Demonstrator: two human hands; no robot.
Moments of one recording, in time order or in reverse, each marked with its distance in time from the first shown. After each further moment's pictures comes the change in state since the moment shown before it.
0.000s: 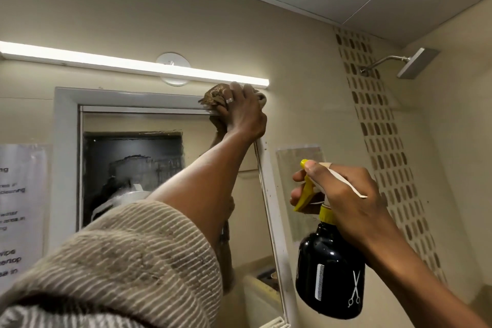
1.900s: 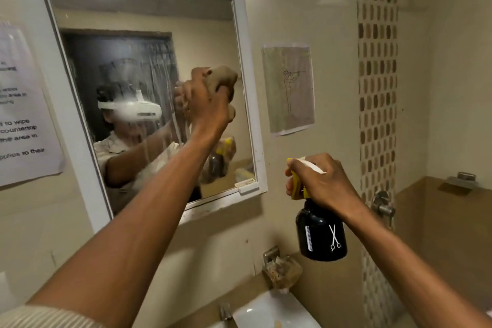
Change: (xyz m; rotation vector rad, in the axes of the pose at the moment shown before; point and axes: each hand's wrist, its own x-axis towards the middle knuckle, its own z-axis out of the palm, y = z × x) left_hand -0.225 -0.011 -0.039 -0.751 -0.005 -0.446; right_hand -0.111 0.089 -0.050 -0.307 -0.198 0.365
